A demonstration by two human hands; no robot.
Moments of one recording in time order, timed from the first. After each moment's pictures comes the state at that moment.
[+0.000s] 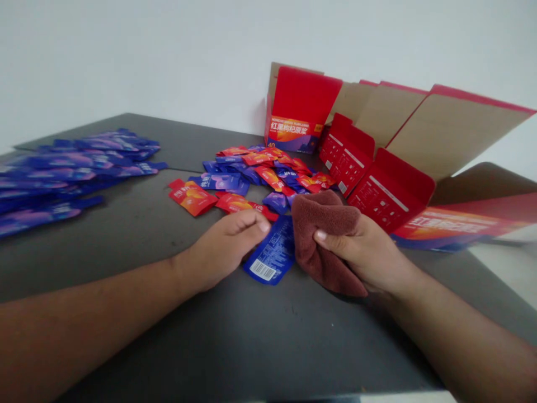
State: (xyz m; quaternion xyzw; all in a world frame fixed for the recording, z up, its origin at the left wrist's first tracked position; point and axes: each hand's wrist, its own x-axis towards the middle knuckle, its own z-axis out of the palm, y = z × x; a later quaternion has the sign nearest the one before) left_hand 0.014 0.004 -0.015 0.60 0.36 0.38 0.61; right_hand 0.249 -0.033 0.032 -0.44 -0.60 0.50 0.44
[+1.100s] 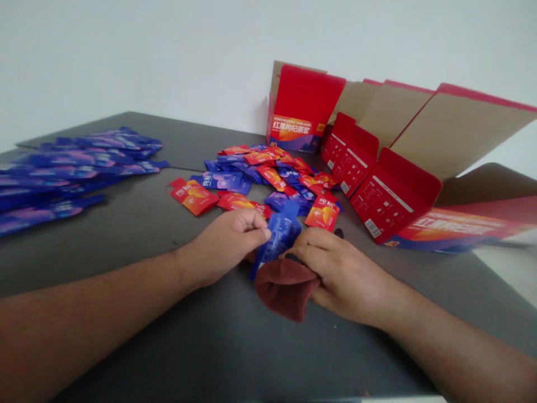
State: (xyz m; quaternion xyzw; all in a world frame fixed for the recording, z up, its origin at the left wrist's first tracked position) left_hand 0.012 0.011 -0.019 0.61 0.42 0.37 0.56; right_hand 0.243 -0.044 0.025 -0.36 -0.91 0.11 0.17
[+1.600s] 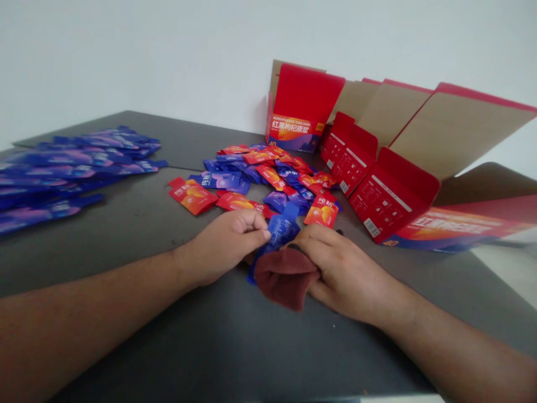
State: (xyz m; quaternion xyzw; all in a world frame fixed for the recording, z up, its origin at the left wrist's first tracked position) left_hand 0.011 0.010 -0.016 0.64 0.42 0.34 0.55; right_hand 0.243 -0.042 0.024 -0.37 -0.90 0.09 0.19
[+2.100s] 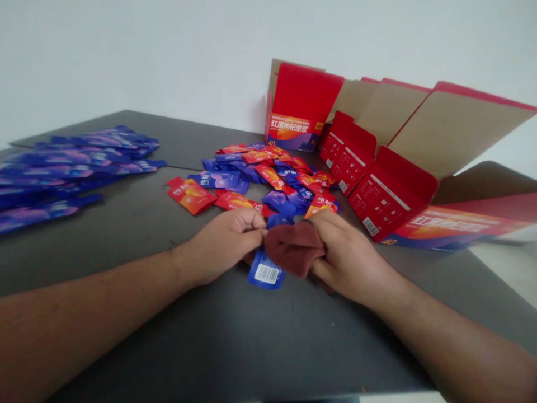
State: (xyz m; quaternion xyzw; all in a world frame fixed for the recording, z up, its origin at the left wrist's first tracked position) left_hand 0.011 0.012 -0.018 0.64 0.42 0.33 0.56; right_hand 0.249 -0.035 0.021 -0.43 -0.87 0.04 0.24
